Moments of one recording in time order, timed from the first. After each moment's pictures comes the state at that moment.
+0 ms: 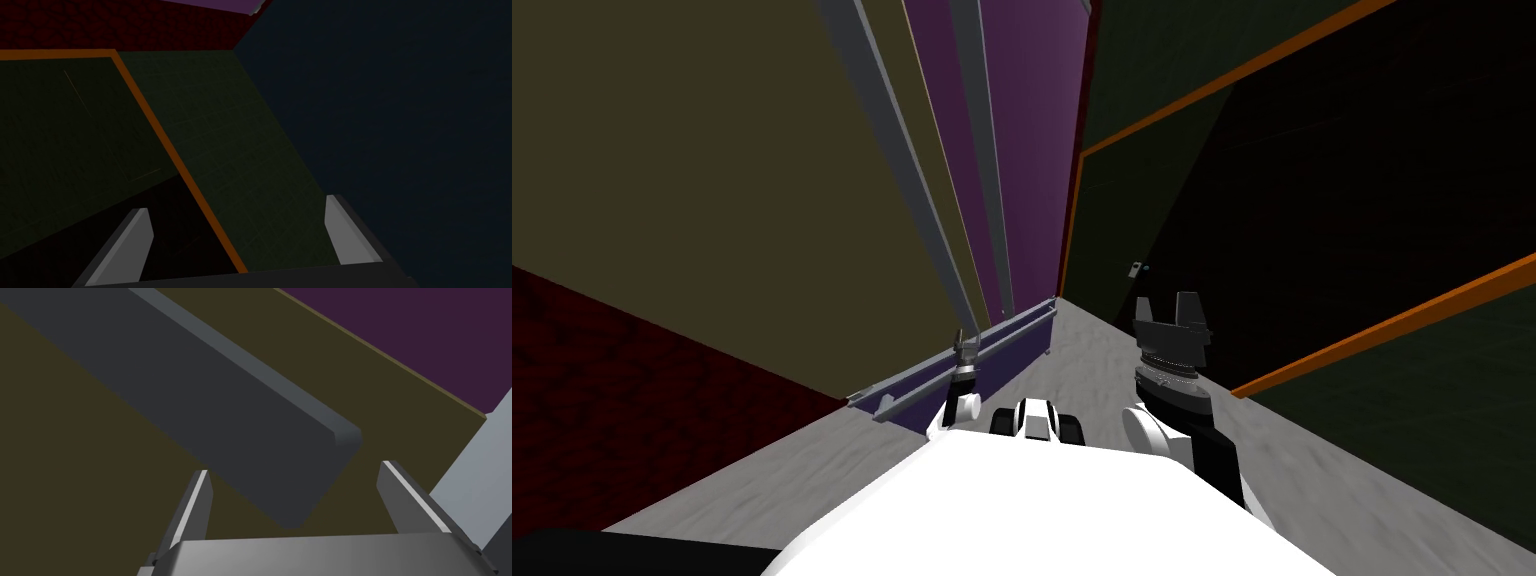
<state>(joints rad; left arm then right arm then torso) 0.17 0.11 0.00 -1.27 0.28 -0.90 0.42 0.51 -0.02 0.06 -2.35 -0.08 -0.60 0.15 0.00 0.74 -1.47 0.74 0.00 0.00</state>
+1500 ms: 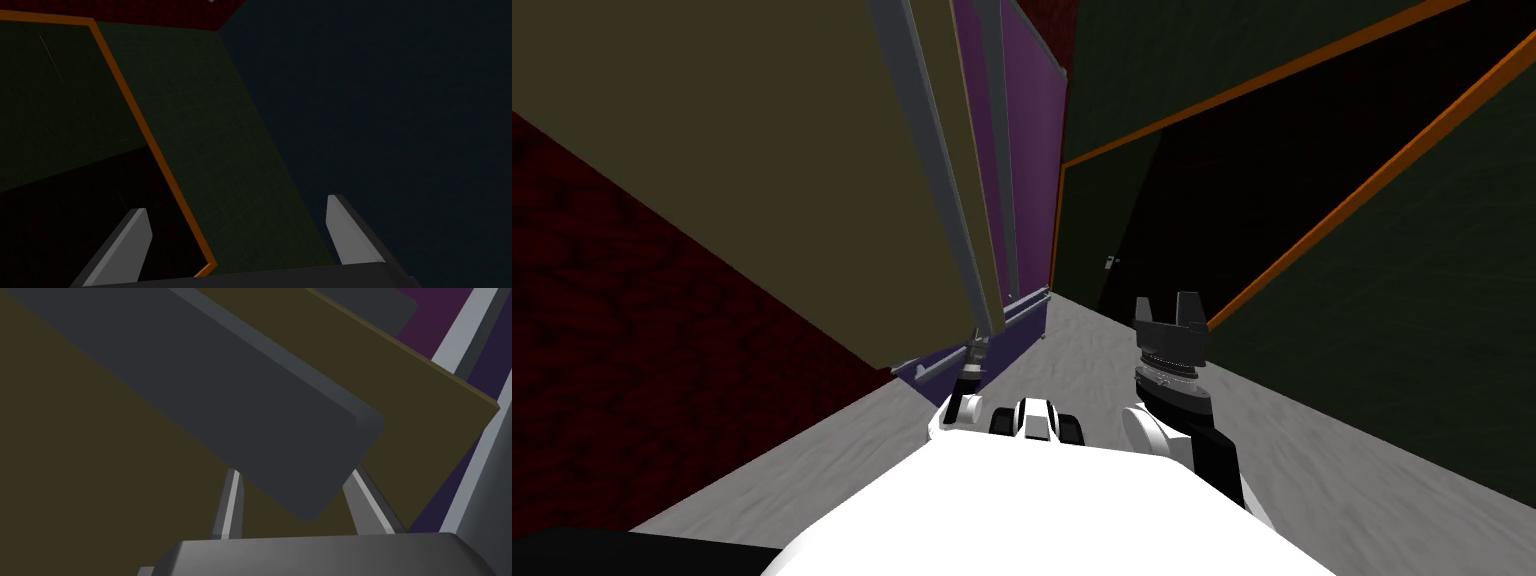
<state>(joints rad) 0.18 0.19 -0.14 -1.33 0.23 -0.84 0.52 0.51 -0.02 0.06 -2.35 -0.08 -0.60 0.15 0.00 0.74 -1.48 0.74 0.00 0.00</state>
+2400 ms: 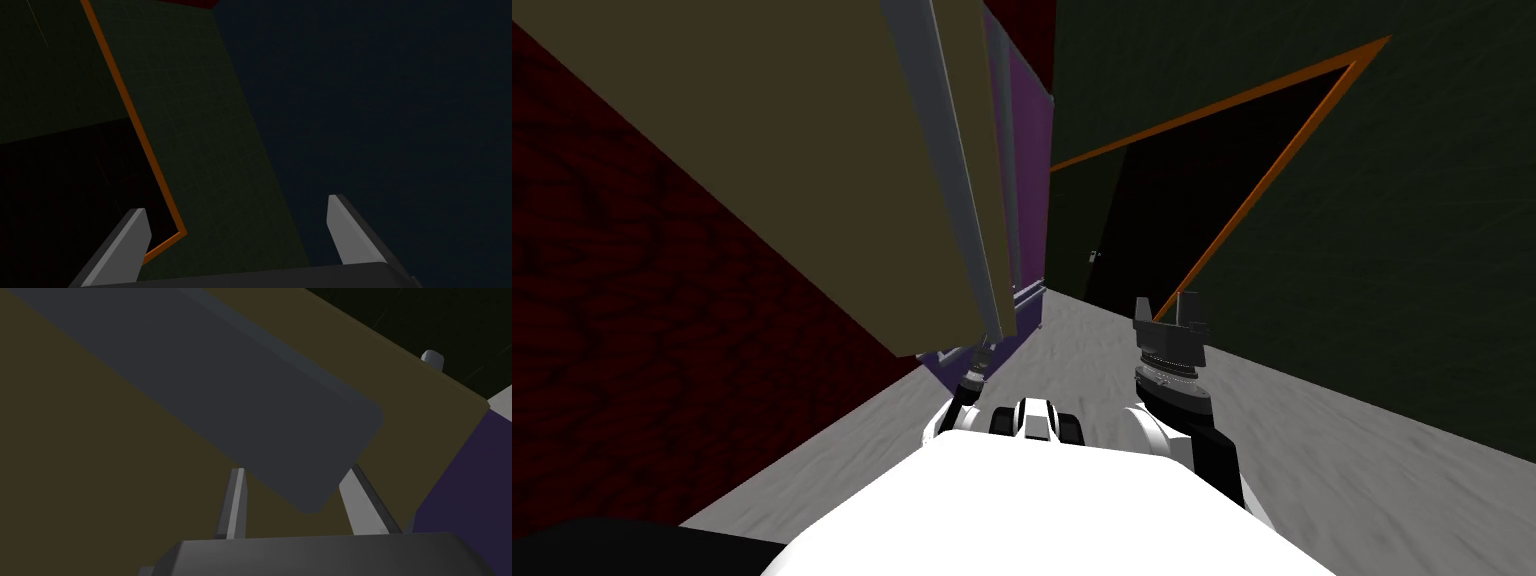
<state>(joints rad) 0.23 0.29 -0.28 -1.41 0.18 -0.87 0.63 0.51 -0.02 0.06 -2.35 -0.08 -0.60 0.15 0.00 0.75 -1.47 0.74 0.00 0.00</state>
